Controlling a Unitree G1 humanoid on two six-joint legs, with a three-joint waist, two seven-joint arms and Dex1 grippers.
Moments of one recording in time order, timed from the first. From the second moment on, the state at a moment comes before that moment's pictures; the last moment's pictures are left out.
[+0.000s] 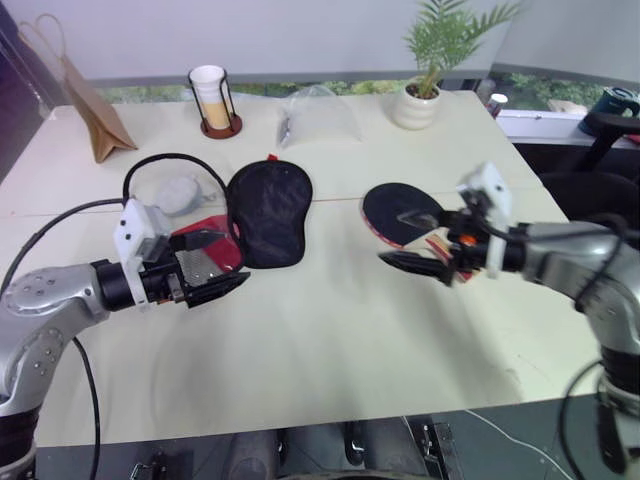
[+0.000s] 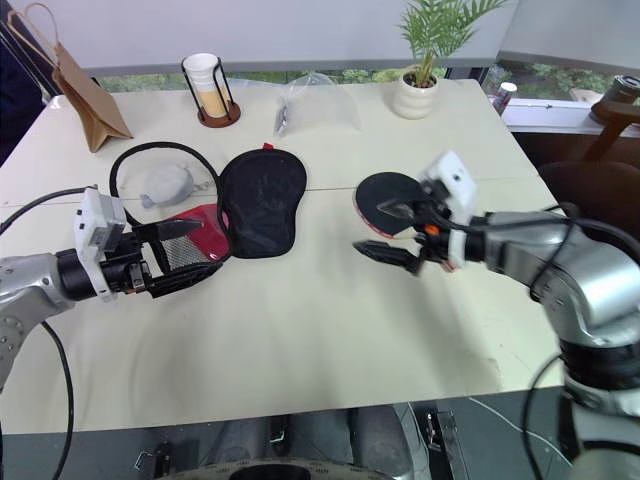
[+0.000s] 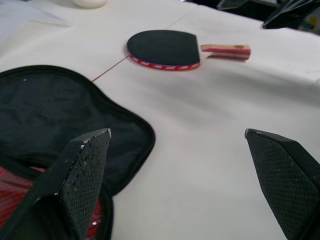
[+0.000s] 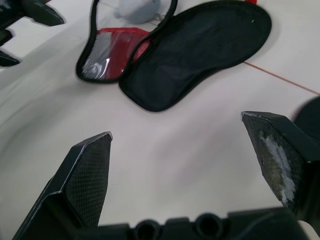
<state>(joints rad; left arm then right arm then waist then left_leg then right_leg) -0.10 0.86 0.30 -0.41 -0.72 0.64 -0.89 -0.60 -0.67 0.05 -0.35 0.64 1.07 0.65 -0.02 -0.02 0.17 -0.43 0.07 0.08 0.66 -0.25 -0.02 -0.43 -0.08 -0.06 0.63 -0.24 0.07</state>
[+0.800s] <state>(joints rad) -0.08 0.89 0.31 -0.36 -0.60 0.54 -0.90 -0.91 -0.07 0.31 0.45 0.18 0.82 0.41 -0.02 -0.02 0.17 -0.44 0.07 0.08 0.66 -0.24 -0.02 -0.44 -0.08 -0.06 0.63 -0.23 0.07</state>
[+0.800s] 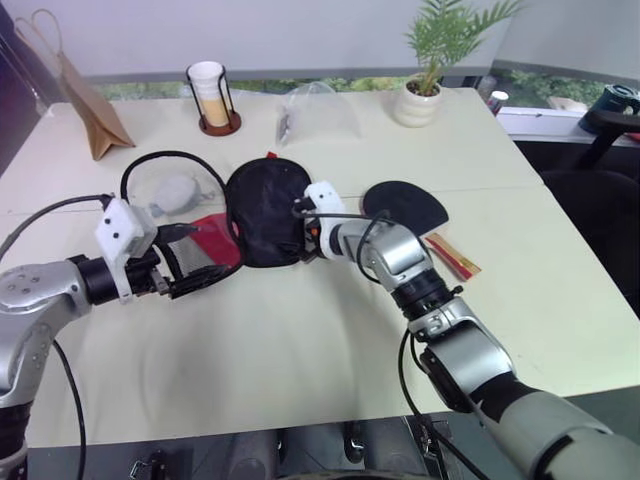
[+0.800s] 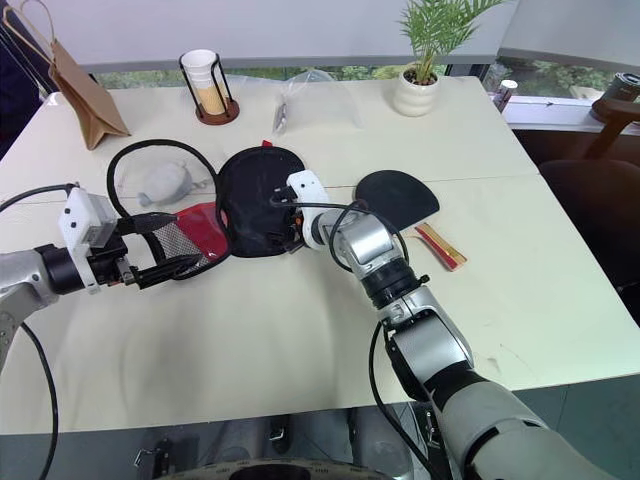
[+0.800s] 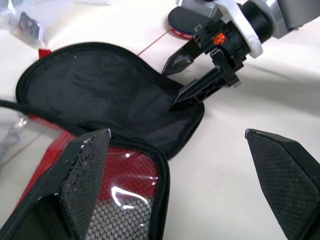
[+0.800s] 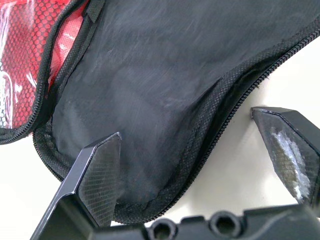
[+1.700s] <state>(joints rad) -0.14 0.88 0.29 -0.33 -0.58 0.52 -0.89 -0.63 -0.40 0.32 -0.11 0.18 1.08 0.64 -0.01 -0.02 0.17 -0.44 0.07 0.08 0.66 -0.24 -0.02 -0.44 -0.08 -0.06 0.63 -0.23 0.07</state>
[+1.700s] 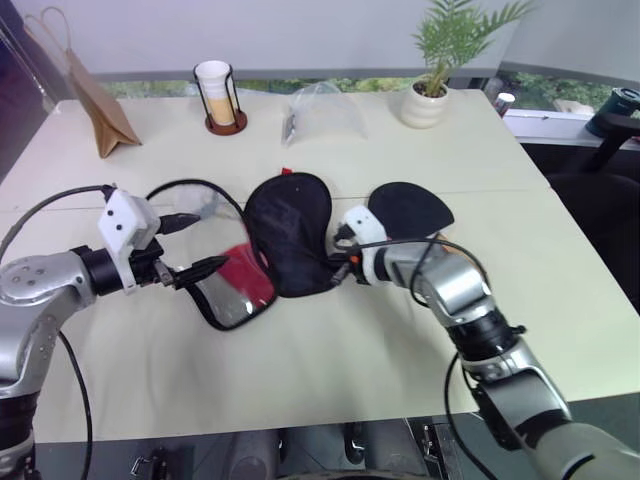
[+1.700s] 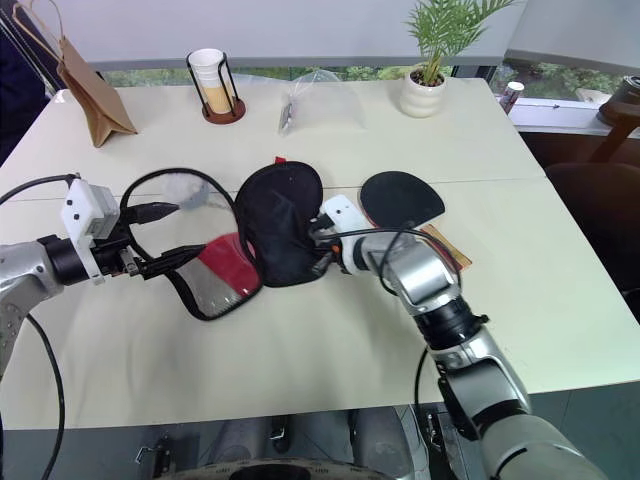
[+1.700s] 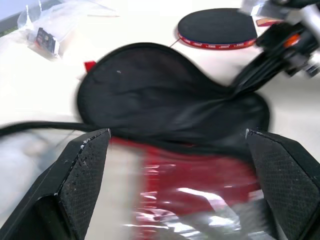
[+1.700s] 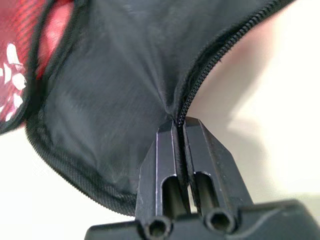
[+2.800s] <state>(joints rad) -0.15 0.84 0.24 -0.33 -0.55 0.51 -0.92 -0.52 -0.78 0.10 -0.31 0.33 1.02 0.80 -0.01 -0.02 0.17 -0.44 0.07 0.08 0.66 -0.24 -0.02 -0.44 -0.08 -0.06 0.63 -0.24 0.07</state>
